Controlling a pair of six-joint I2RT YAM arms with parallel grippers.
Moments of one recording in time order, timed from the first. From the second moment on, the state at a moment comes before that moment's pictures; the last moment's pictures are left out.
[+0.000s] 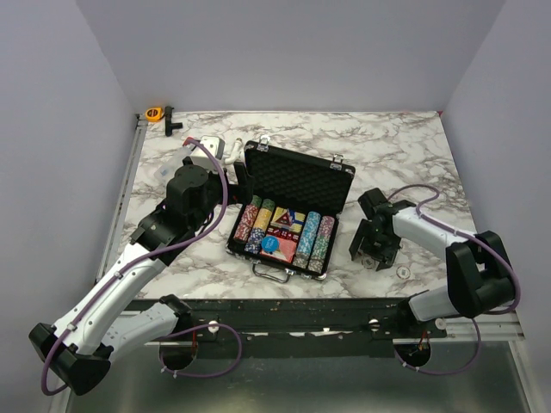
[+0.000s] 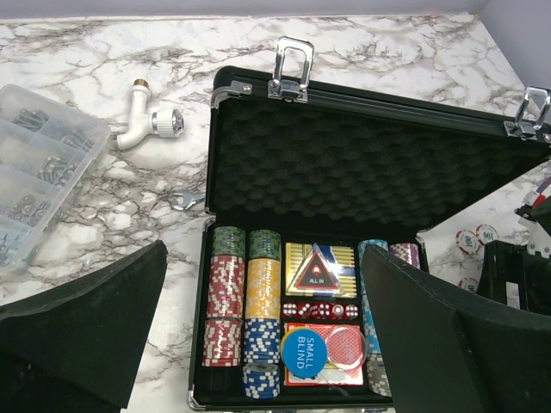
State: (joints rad) left arm -0.61 0.92 1.00 -0.35 -0.23 -0.32; right arm 0.36 1.44 0.75 -0.81 0.08 0.81
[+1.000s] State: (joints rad) left arm -0.61 0.90 1.00 -0.35 -0.22 -0.32; right arm 0.36 1.46 0.77 -0.69 0.12 0.74
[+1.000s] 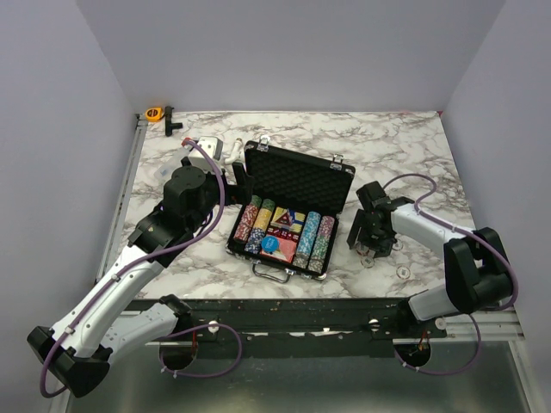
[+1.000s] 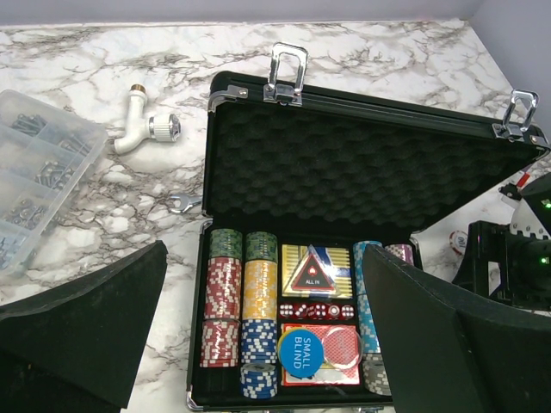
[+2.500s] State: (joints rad) left arm -0.61 0.91 1.00 -0.35 -0.20 -0.32; right arm 0.44 1.51 0.77 -0.85 -0.04 0.82
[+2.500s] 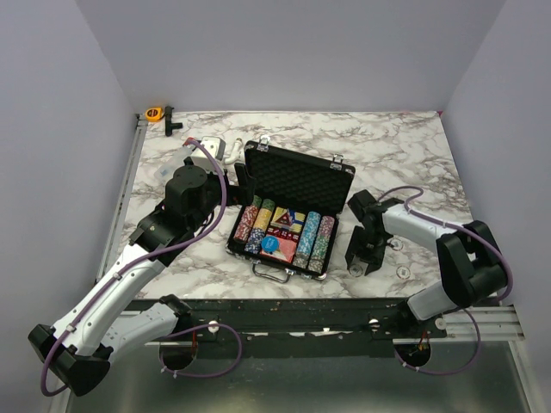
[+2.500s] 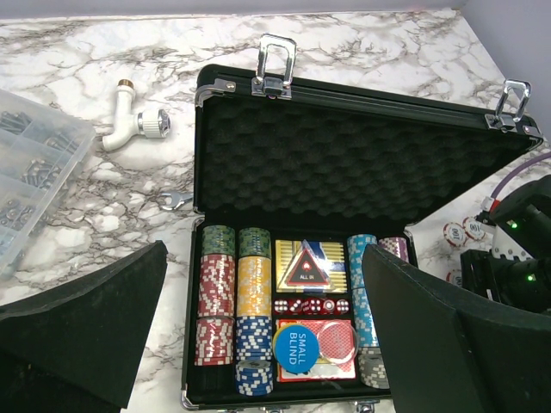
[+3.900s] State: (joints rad) left arm -0.61 0.91 1.00 -0.35 -0.19 -0.32; right arm 0.40 1.43 0.87 -0.83 0.19 0.85
